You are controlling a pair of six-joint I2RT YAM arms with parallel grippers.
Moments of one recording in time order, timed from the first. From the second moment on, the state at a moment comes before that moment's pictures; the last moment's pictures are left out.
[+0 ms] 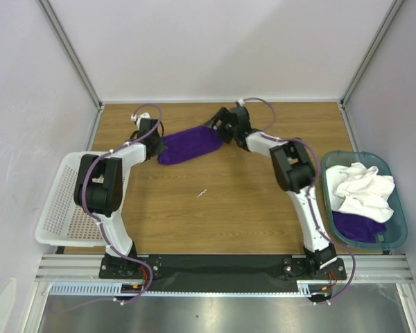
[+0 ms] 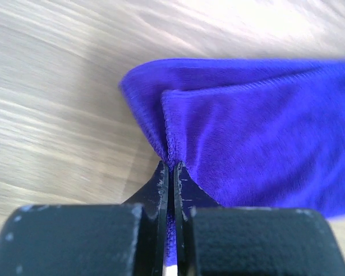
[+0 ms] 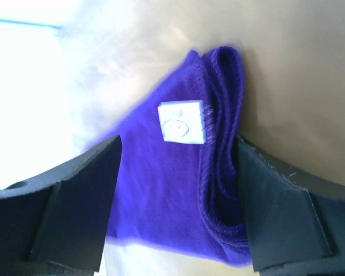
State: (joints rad) left arm -0.17 1.86 1.15 -0.09 -0.20 -0.51; right arm 0.46 2.37 1.69 0.21 -0.15 0.99
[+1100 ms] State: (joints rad) left arm 0.16 1.80 1.28 -0.13 -0.28 -0.63; right arm 0.40 2.10 1.74 -0.10 -0.17 0.71
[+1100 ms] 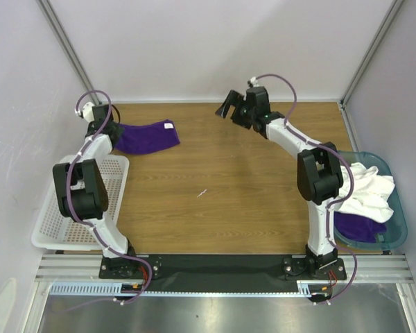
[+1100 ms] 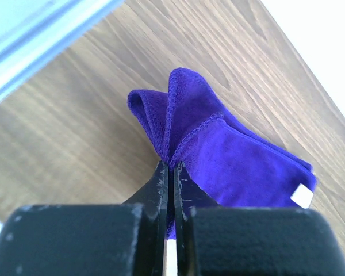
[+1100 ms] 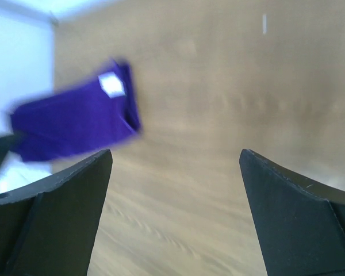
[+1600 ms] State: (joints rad) left arm 0.18 1.46 1.24 -0.31 -0.45 -0.64; right arm 0.47 2.10 1.55 -0.11 -0.29 0.70
